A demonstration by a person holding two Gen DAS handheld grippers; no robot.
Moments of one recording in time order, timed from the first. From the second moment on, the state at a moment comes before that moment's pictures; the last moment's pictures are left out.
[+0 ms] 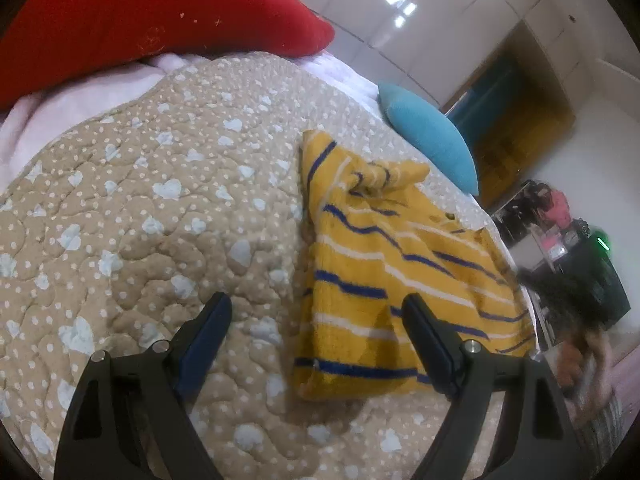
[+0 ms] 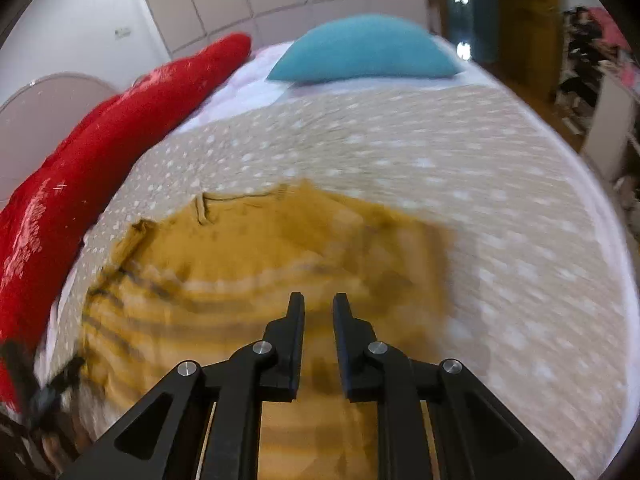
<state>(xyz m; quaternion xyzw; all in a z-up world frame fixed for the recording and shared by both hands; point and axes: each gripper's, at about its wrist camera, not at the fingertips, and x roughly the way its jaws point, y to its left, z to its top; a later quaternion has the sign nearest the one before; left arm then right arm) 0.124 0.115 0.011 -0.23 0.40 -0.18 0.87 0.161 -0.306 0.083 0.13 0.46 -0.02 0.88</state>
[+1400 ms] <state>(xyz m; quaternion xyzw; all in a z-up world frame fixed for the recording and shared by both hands) 0.124 0.096 0.021 -0.19 0.46 -0.21 0.84 0.187 -0.121 0.135 -0.06 0.46 0.06 0.89</state>
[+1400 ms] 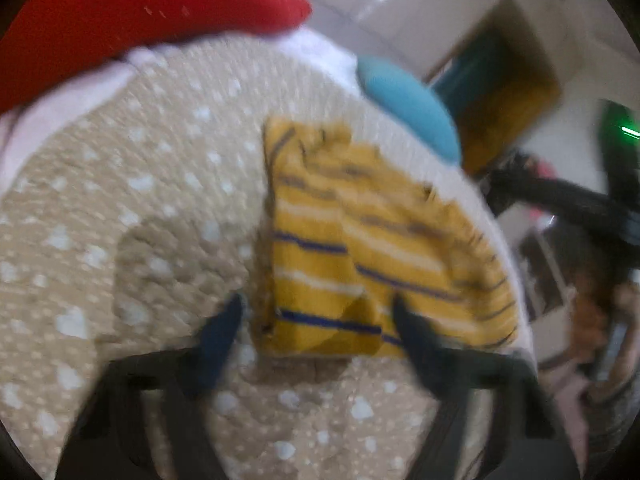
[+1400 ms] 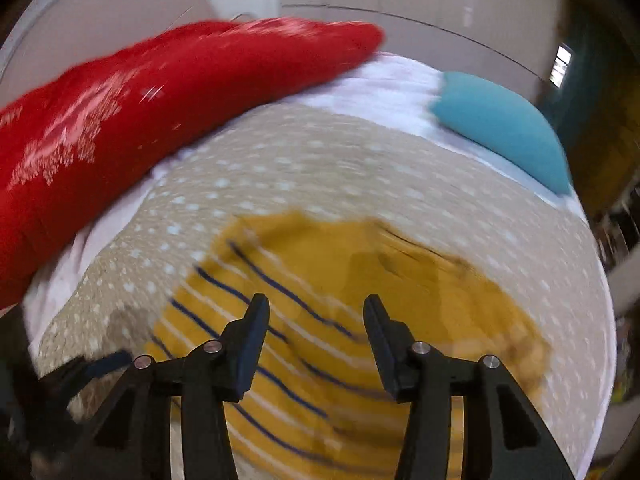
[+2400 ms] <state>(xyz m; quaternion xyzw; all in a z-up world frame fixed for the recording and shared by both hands) 0.103 0.115 0.042 -0.19 0.41 -0.10 0.89 0.073 -0.343 0.030 0.13 0.52 -0.09 0.84</state>
